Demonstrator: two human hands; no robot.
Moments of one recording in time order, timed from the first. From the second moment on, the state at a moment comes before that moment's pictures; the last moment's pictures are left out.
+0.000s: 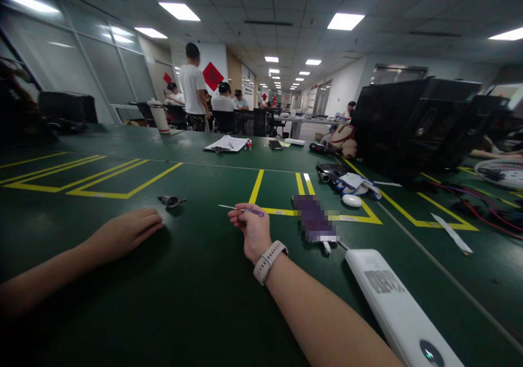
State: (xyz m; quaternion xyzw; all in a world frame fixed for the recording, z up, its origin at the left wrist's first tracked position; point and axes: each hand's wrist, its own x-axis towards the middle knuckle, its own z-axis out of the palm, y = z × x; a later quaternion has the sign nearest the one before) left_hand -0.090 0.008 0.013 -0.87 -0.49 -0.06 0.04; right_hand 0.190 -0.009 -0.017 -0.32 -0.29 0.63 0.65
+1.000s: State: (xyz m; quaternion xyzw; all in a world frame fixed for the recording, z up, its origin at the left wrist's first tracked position) left_hand -0.090 0.002 0.017 -0.81 -0.59 -0.07 0.02; right_hand 0.189 -0.013 -0.008 -0.34 -0.29 0.64 0.63
